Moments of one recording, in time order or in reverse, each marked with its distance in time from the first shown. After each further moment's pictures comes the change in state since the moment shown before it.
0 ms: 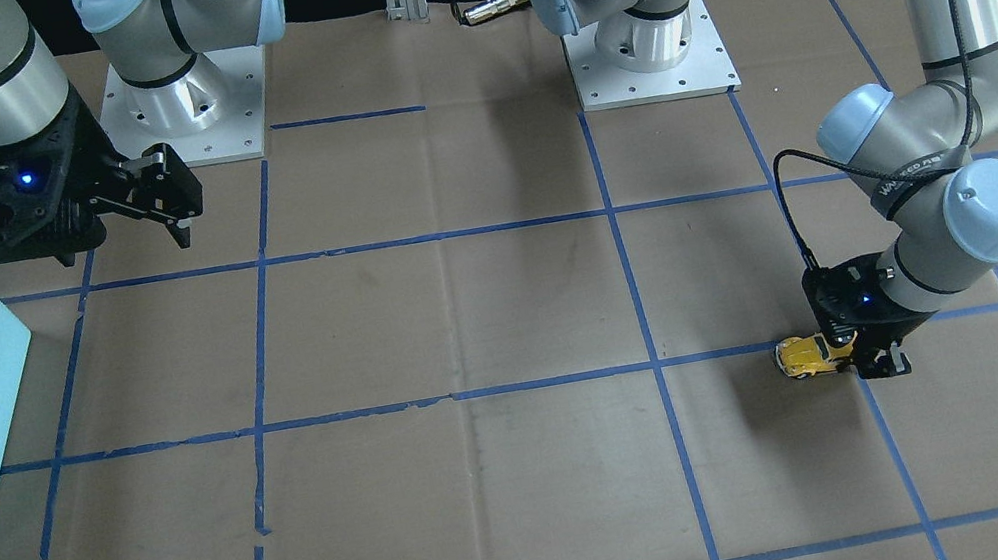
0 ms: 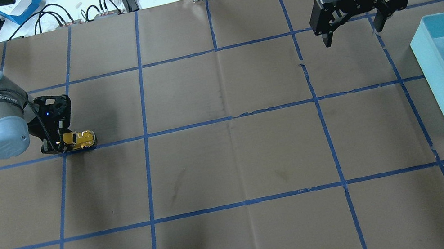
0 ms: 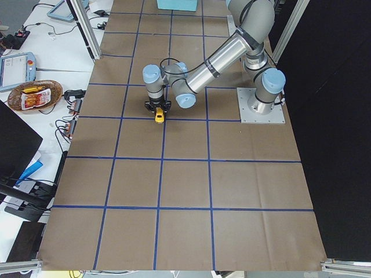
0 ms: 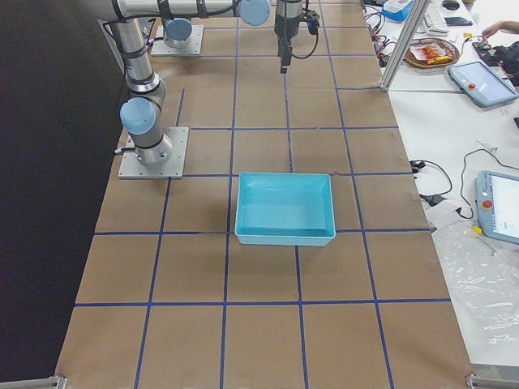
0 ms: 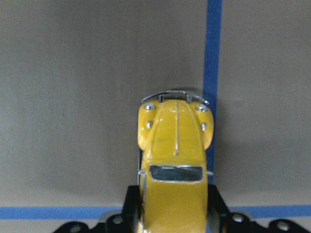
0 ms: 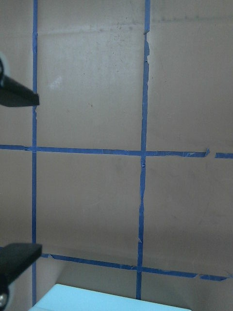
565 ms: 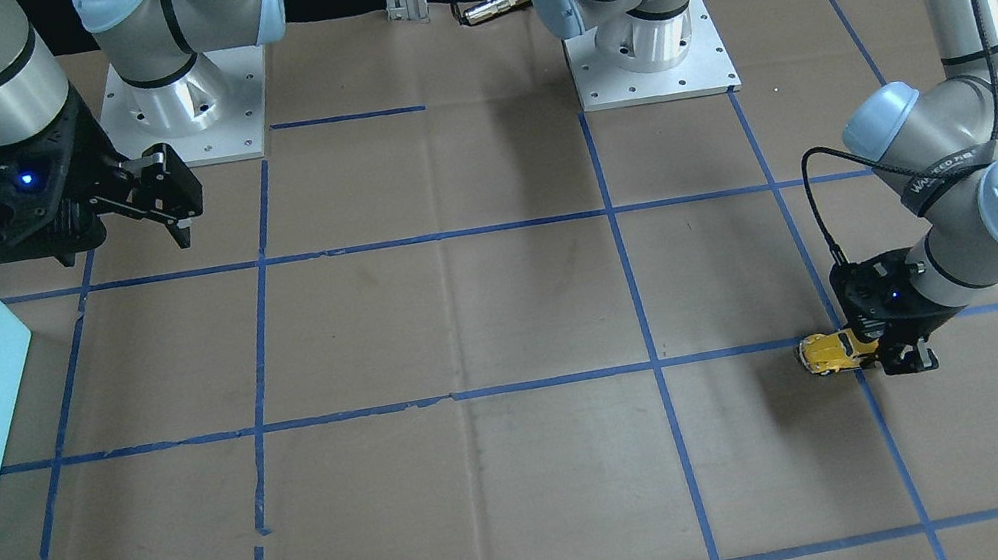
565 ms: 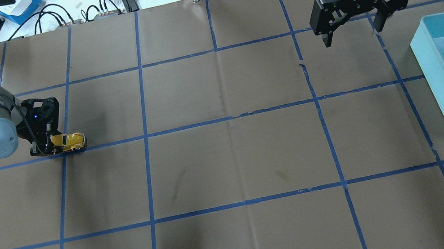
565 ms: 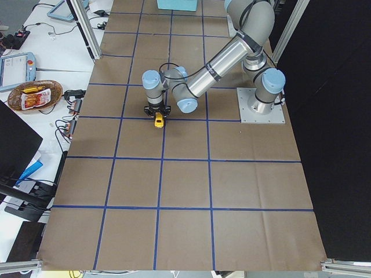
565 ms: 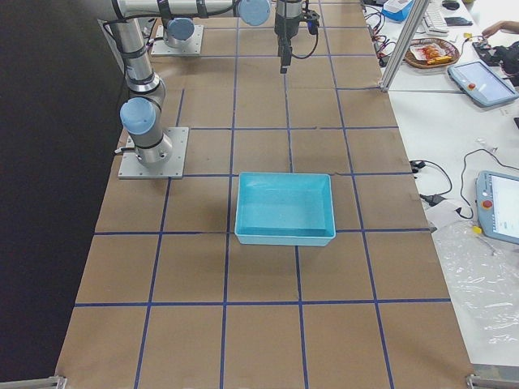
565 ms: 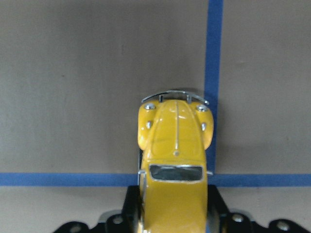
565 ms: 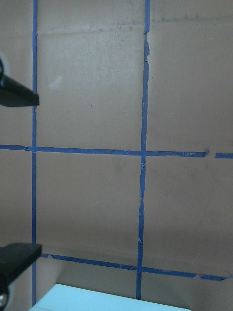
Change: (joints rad) left arm 0.037 -0.004 0.010 0.000 -0.003 0.034; right arm 0.000 0.000 0.000 0.000 0.000 0.000
